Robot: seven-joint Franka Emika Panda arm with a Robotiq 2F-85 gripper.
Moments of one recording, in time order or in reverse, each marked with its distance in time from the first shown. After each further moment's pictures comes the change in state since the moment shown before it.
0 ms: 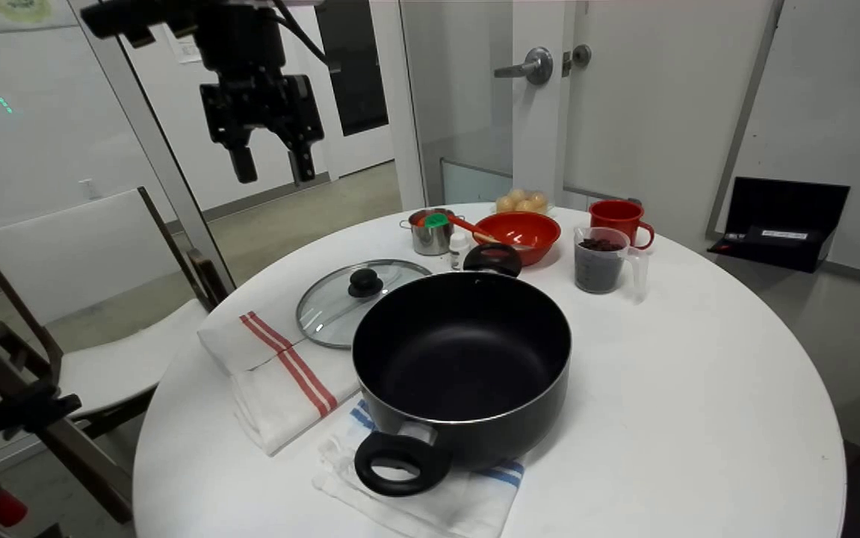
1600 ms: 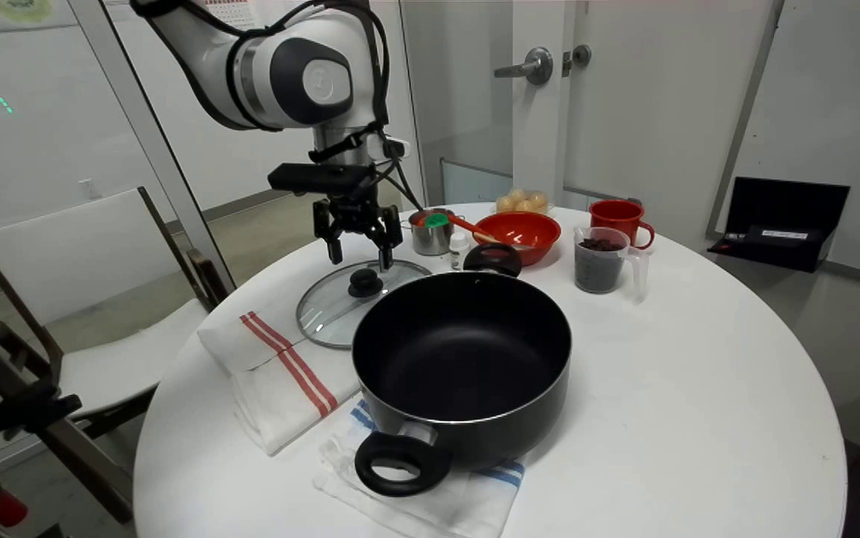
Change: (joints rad) arm 0.062 0.691 0.009 0.659 -0.014 -0.006 -0.032
